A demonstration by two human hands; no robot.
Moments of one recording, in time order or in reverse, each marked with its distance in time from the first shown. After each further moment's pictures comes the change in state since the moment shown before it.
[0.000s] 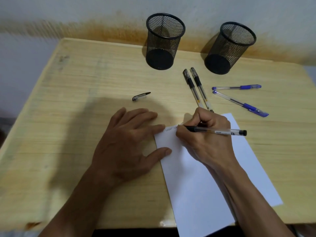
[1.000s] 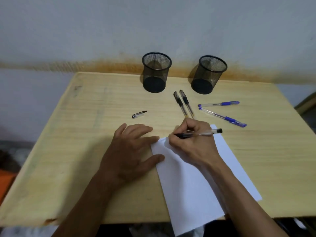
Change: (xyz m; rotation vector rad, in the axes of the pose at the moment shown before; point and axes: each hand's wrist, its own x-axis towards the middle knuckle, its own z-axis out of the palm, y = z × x) left_hand -0.001 -0.004 0.007 0.061 0.043 0.046; right_hand -0.001 -0.016 -0.009 -0.019 -0.064 0.043
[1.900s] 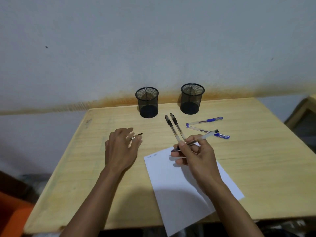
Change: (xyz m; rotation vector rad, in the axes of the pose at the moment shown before) left_hand 0.040 0.009 -0.015 -0.055 0.309 -0.382; right_hand -0.041 -0.017 -0.045 0.564 0.095 0.205
